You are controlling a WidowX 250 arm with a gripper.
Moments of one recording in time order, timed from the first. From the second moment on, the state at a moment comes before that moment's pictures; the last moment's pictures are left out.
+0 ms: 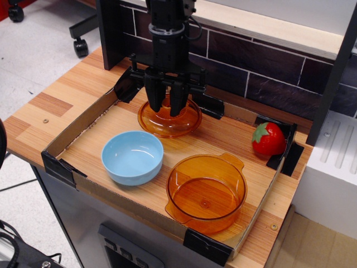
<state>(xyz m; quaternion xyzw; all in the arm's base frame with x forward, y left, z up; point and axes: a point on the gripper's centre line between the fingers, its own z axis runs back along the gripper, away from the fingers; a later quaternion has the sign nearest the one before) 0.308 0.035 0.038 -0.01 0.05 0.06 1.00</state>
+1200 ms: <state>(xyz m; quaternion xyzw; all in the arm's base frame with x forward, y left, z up) 0.306 0.032 0.042 -0.01 0.08 0.05 1.00</state>
